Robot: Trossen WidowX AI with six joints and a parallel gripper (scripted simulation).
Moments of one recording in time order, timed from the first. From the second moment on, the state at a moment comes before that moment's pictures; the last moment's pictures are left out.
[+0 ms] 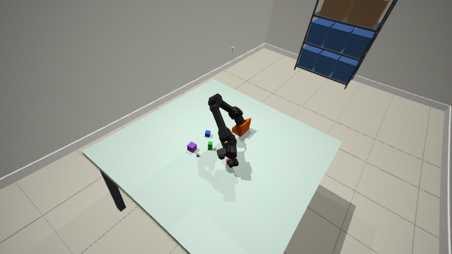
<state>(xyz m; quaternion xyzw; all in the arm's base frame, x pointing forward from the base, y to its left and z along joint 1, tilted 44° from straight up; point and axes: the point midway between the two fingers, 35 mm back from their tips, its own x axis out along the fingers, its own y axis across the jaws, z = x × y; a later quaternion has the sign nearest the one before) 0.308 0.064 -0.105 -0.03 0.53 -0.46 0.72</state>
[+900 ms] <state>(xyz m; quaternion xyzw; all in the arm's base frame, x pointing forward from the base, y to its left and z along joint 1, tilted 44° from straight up) 0.307 0.065 -0.102 -0.03 0.53 -0.46 0.71</state>
